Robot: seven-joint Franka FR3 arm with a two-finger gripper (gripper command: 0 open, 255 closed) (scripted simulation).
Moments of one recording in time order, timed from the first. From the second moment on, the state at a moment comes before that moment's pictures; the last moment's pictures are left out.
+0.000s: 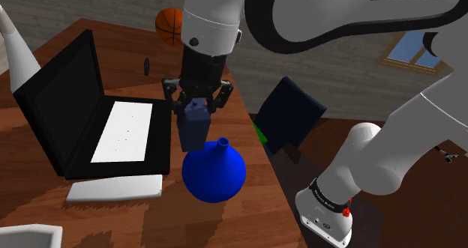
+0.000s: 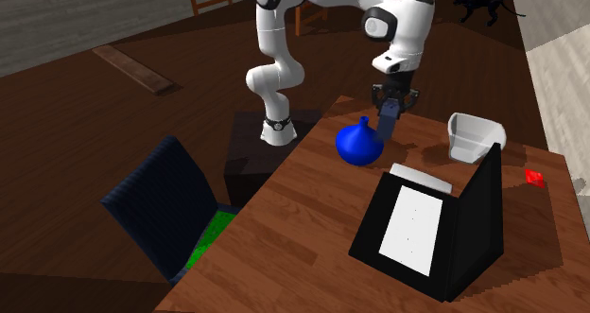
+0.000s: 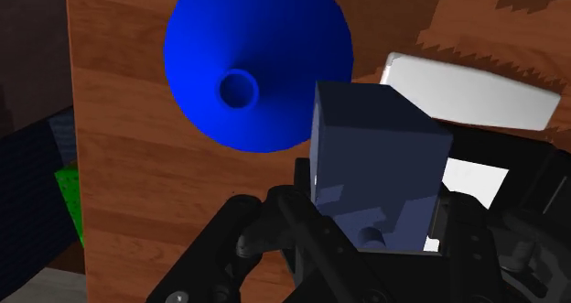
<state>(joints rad) 0.28 -0.18 0.48 -2.02 0.08 1.86 1.15</state>
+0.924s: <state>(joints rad) 0.45 0.11 0.70 -1.72 -0.08 1.81 1.58</state>
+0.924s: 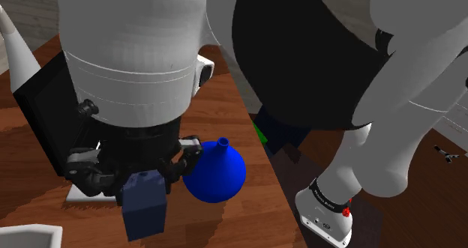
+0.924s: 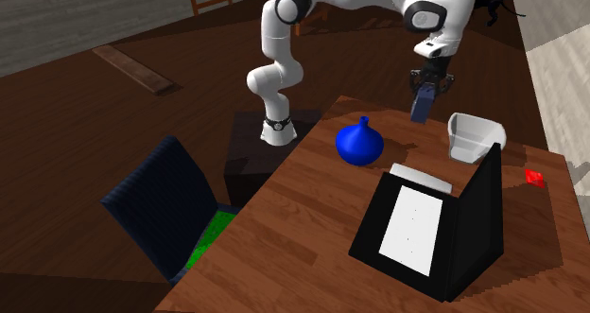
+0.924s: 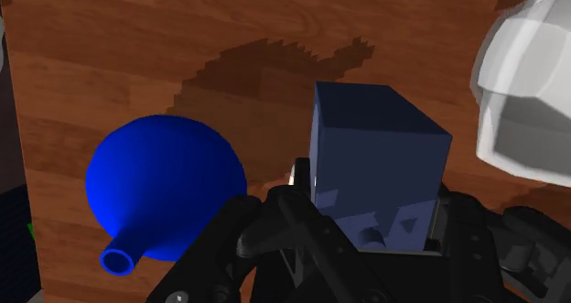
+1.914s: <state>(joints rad) 0.57 0.30 0.72 -1.66 -0.22 1.89 1.75</state>
